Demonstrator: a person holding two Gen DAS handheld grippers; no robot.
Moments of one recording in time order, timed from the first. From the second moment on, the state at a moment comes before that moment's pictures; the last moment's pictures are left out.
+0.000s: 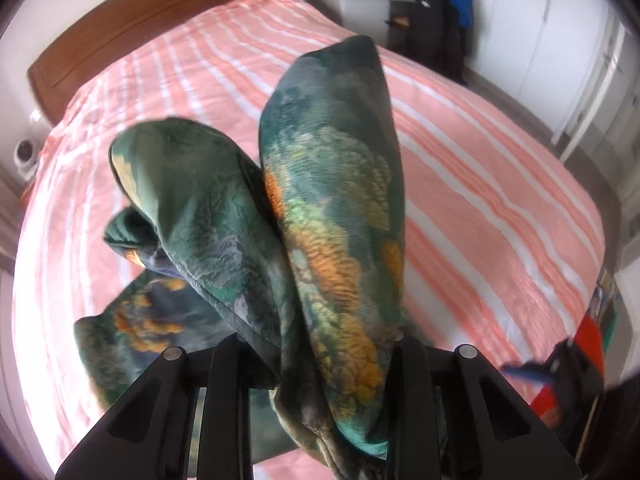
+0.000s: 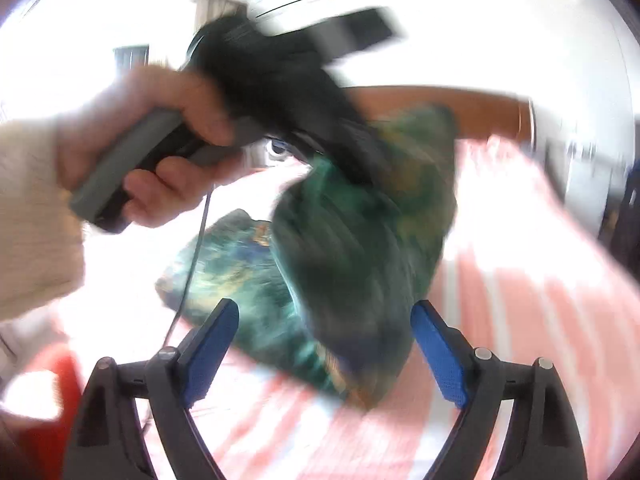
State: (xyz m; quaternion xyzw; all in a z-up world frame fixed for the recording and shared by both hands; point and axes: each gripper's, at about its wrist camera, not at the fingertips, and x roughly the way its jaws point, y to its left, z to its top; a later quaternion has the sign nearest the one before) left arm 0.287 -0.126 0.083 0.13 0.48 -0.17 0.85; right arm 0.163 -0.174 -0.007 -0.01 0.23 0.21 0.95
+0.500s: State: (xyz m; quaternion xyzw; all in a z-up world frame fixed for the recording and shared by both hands) left arm 0.258 0.156 0.000 -0.11 0.51 -0.07 0.85; right arm 0.298 -0.136 -0.002 0.04 0.32 0.22 0.92
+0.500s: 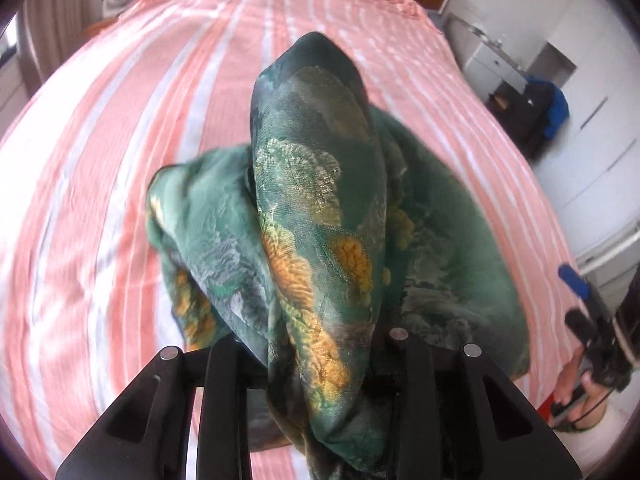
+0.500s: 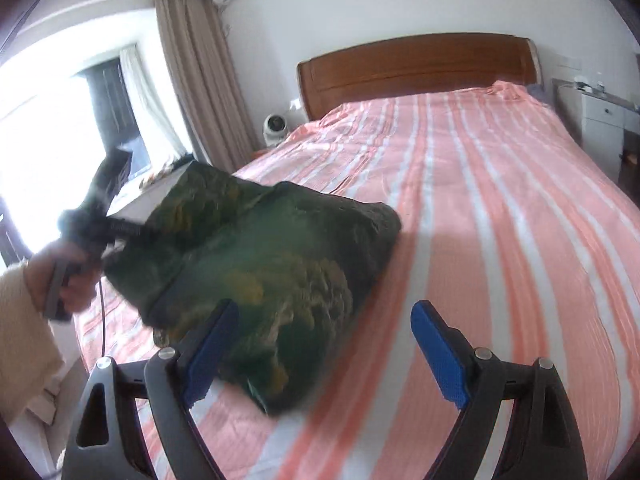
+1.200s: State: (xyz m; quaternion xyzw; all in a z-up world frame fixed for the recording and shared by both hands) left arm 0.247 0.210 -0.026 -0.20 0.45 -0.05 0.87; right arm 0.307 -0.083 -0.030 0.02 0.36 0.16 0.92
